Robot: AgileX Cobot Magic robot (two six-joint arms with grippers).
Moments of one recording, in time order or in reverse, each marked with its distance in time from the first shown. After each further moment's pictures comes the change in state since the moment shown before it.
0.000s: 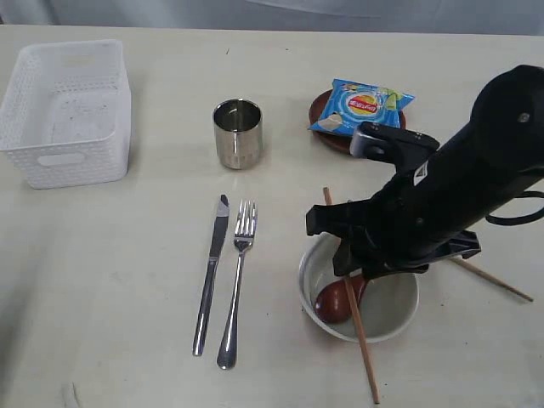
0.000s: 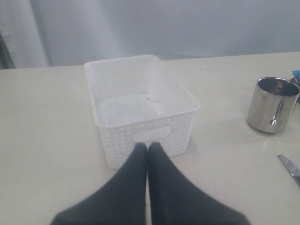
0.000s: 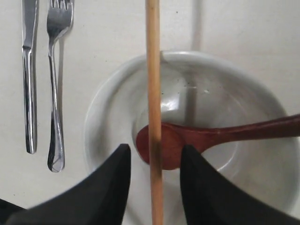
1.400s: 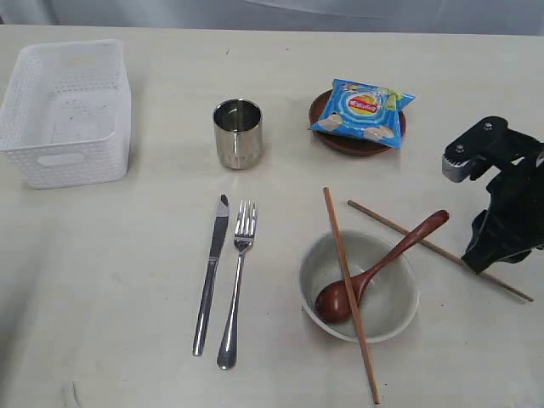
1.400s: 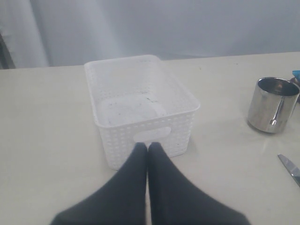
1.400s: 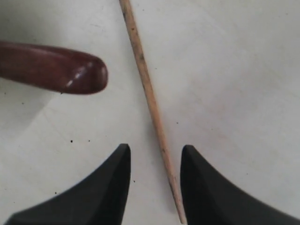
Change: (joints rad) left arm 0.000 0.000 0.000 0.000 0.000 0.000; right arm -0.459 0.028 0.041 -0.339 0.041 -0.857
